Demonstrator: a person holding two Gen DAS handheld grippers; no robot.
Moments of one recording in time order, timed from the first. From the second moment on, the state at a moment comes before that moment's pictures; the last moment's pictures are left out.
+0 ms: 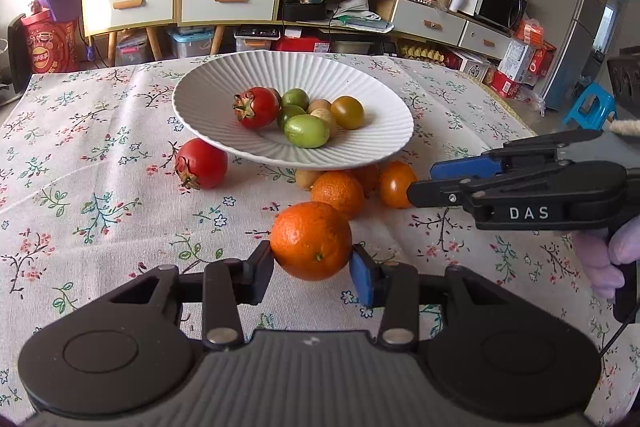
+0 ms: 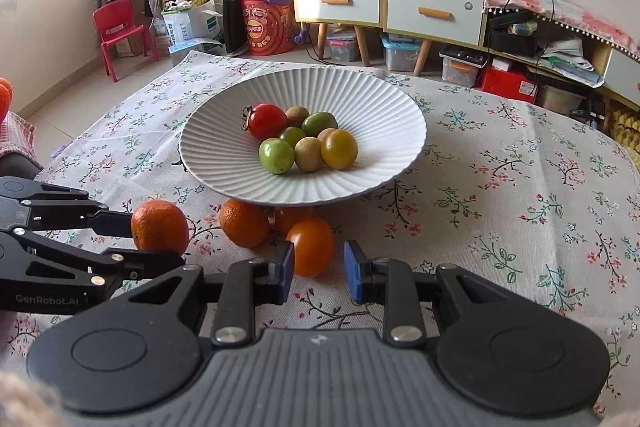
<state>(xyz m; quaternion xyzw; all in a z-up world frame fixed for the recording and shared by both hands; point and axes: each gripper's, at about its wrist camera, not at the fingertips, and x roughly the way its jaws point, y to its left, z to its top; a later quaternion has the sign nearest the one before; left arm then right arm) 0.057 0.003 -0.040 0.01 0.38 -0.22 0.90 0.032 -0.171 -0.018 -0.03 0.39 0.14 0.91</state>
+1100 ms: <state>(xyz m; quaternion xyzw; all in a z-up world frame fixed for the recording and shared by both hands) 0.055 -0.007 -0.025 0.00 0.36 -0.24 0.90 0.035 -0.171 -0.017 -0.03 0.40 0.14 0.91</state>
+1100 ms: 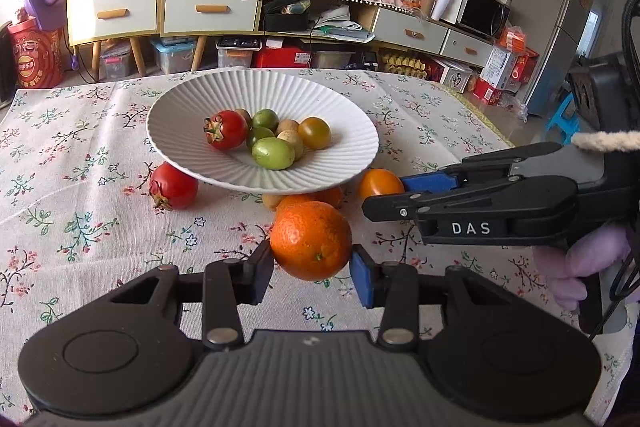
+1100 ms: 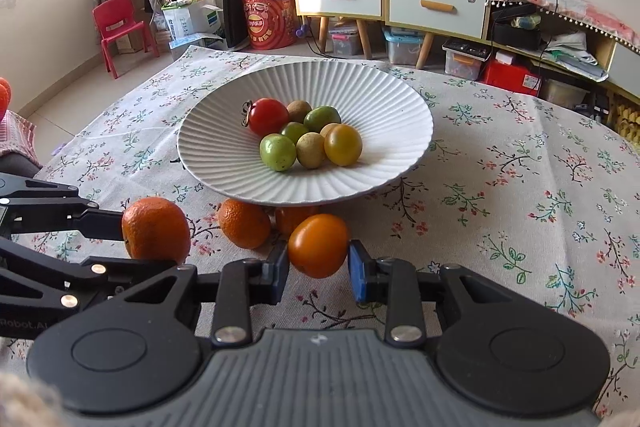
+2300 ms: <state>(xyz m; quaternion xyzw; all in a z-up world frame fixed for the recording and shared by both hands) 0.154 -0.024 -0.023 0.05 0.40 -0.19 0.89 0.138 -0.186 -0.009 0.00 0.39 0.12 0.91</state>
